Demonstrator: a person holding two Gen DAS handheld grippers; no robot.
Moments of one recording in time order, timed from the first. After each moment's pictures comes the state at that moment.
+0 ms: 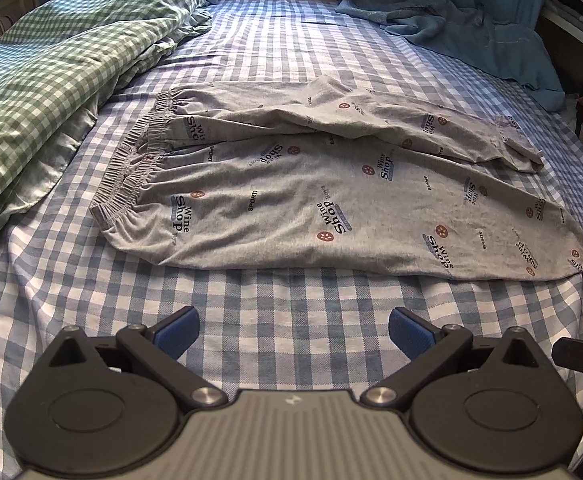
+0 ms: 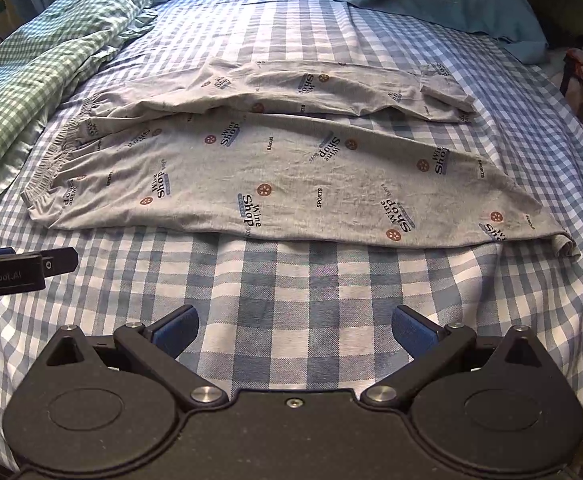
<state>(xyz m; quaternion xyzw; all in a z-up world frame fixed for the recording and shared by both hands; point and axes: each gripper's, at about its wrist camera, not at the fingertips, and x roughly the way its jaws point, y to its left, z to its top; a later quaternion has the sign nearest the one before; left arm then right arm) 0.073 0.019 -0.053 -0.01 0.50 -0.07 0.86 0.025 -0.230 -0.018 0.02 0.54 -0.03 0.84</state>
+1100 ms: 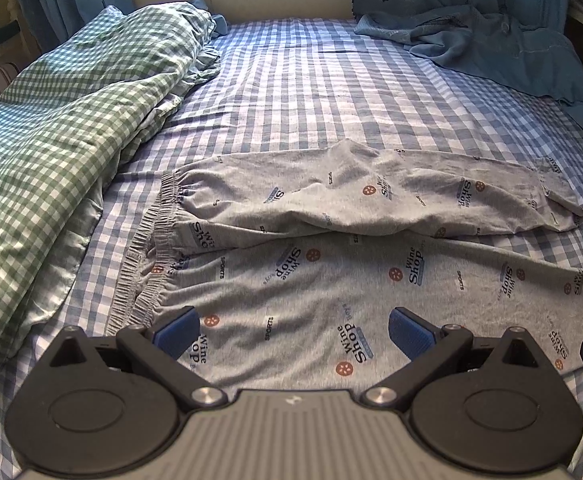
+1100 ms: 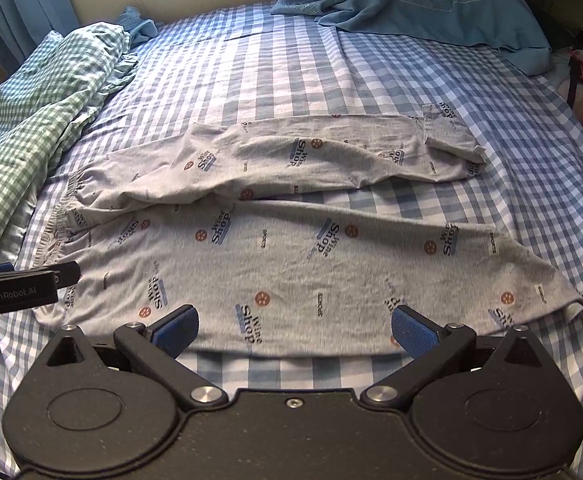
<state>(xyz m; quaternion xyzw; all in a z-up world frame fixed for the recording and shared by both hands) 0.194 -0.014 -0.010 0.04 0.49 -0.02 0.87 0.135 -0.262 0.013 0.06 0.51 -0.02 0.86</state>
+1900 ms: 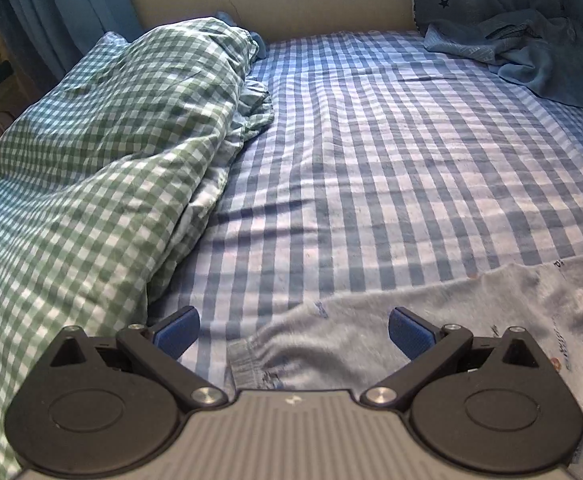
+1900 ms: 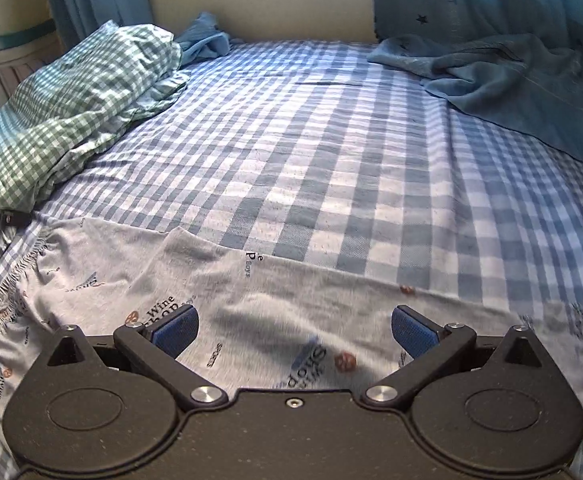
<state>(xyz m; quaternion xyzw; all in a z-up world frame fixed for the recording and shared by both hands) 0.438 0.083 -0.050 0.09 0.47 0.01 0.88 0.405 -0.281 -0.080 -0.04 0.47 0.16 0.87</state>
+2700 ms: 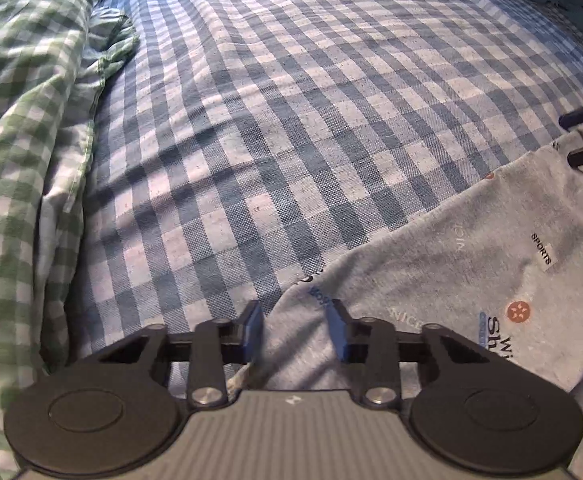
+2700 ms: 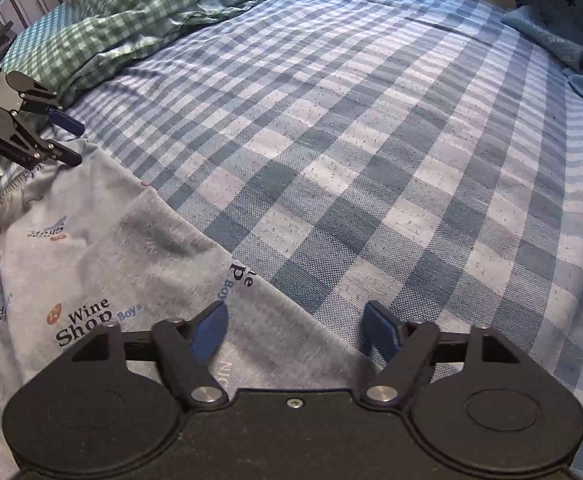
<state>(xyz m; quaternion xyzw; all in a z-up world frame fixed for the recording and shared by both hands) 0.507 0.111 -0.152 0.14 0.58 -0.18 0.78 0.498 -0.261 -0.145 -0.12 0.52 0.29 0.80</state>
